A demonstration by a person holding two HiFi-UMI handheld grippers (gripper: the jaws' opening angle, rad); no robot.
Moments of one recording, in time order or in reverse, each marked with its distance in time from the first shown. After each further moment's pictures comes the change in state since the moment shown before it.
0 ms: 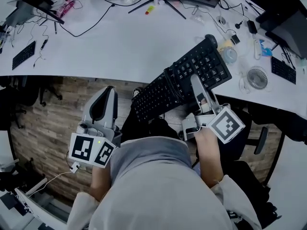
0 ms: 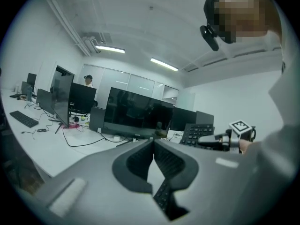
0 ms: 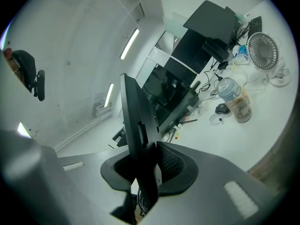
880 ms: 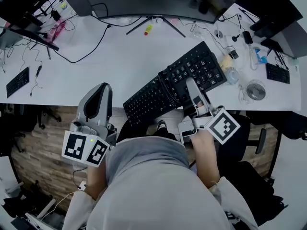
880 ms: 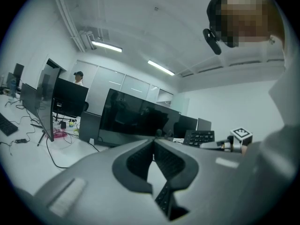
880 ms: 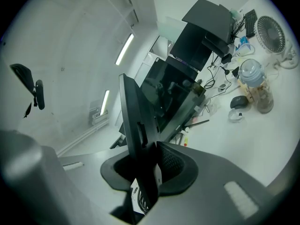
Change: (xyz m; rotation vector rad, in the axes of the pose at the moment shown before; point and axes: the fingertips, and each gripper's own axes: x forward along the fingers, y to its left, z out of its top) left arm 0.090 0.107 0.069 -0.013 -0.033 -0.126; right arm 0.115 0.031 0.015 0.059 -0.079 -0.030
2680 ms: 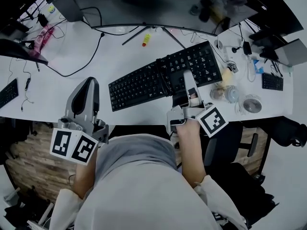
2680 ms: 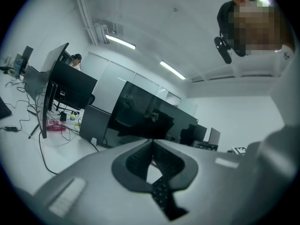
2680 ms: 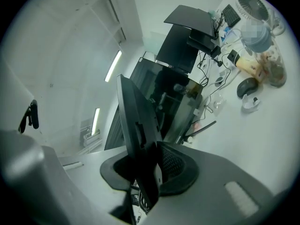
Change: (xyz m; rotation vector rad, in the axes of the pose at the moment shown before) left arm 0.086 0.105 0.018 -0.142 -0.015 0.022; right arm 0.118 -0.045 0.025 0.126 -0.202 -0.091
